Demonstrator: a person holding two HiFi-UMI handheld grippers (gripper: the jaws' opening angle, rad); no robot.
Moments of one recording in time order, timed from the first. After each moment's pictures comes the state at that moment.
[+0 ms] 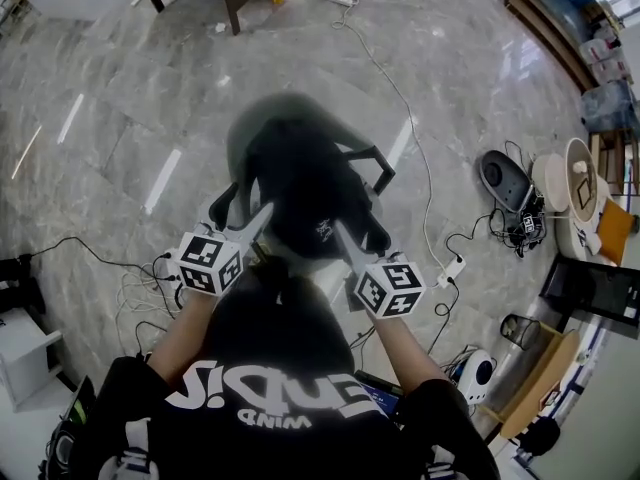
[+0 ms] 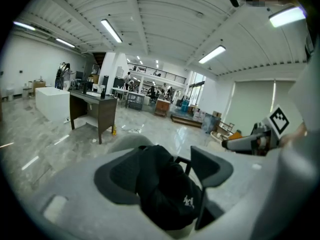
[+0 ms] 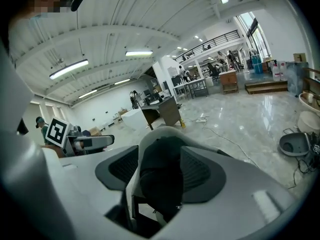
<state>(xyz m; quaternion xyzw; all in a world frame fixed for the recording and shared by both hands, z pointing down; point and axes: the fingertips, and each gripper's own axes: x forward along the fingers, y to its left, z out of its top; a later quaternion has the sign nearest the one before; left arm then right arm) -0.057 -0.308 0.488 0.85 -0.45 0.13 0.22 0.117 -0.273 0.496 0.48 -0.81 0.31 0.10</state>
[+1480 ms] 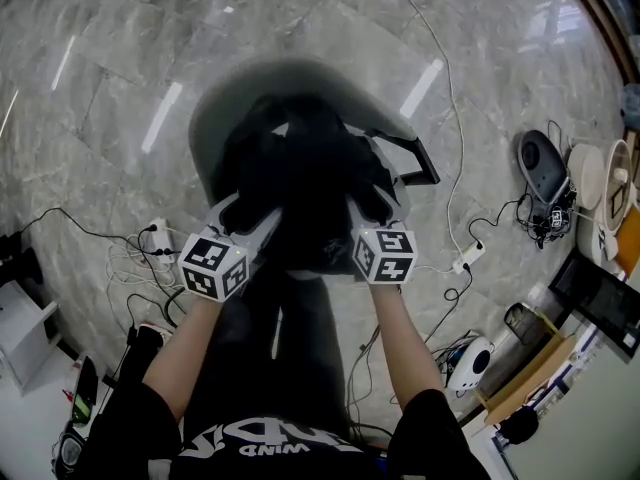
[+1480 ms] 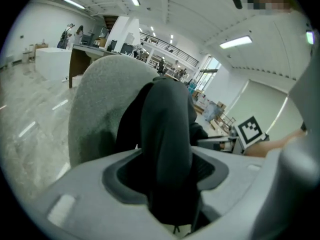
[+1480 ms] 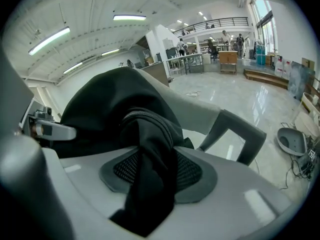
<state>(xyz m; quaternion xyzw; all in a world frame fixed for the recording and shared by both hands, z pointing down) -0.041 -0.405 0.776 0.81 -0.41 0.18 0.37 0.122 -0.431 0.823 0.48 -0.77 0.35 0.24</state>
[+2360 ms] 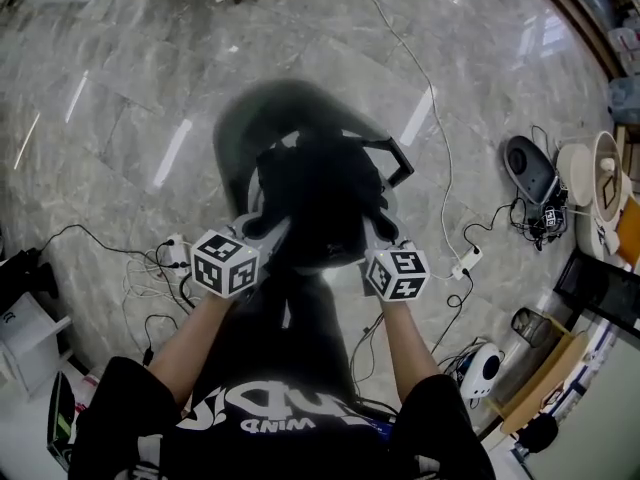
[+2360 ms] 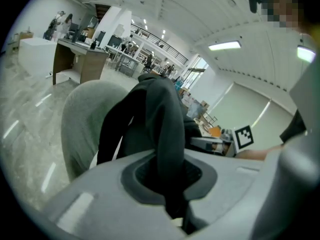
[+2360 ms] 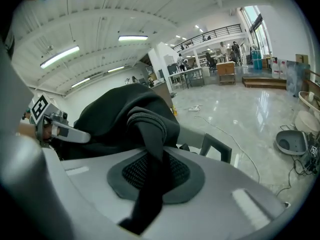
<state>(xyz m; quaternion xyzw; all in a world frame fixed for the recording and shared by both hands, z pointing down) 0.016 -0.335 0.629 0.84 -0.33 0.18 0.40 0.165 -0.354 0.664 0.49 -0.79 0.33 0.16</state>
